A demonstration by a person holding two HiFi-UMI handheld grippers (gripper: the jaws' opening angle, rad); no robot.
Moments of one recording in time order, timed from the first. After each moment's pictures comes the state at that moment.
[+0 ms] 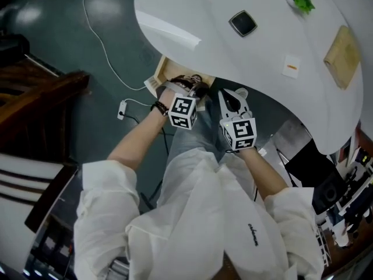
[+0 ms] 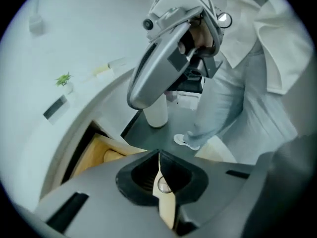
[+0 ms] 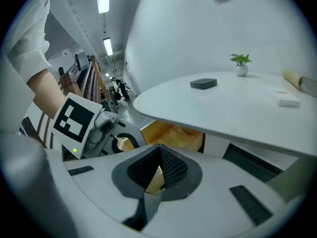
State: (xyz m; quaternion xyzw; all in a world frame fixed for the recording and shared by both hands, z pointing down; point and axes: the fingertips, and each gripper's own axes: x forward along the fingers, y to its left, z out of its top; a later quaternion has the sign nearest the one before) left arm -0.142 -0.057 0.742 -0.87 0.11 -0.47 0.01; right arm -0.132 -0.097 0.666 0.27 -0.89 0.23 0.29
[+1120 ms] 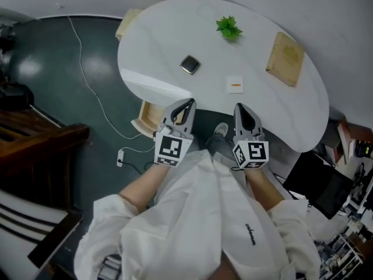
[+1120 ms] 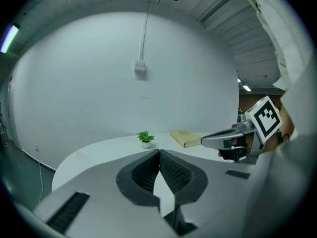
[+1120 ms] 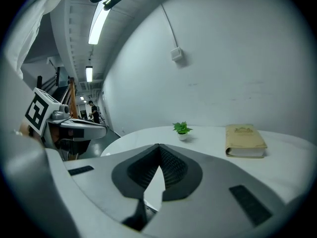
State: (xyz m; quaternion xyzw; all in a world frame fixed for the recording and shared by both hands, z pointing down) left arm -0.102 -0.174 0.427 -0.83 0.53 -0.14 -0.12; right arm 0.039 -0.193 0.444 0.47 -0.86 0.15 0.13
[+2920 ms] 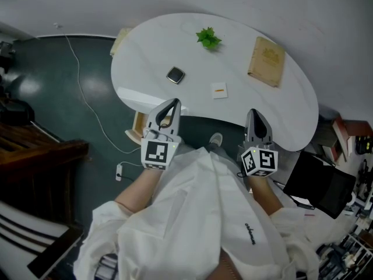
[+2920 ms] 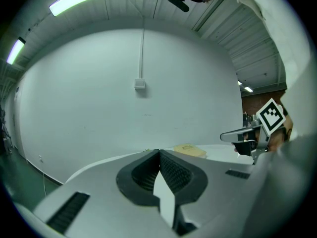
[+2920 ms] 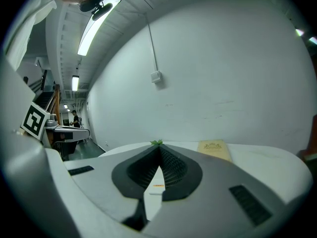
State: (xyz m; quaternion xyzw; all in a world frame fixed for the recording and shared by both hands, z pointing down) left arm -0.085 -0.178 0.356 -0.82 0.56 -0.10 -0.06; right arm 0.148 -0.190 0.373 0.55 -0.82 0.13 0.06
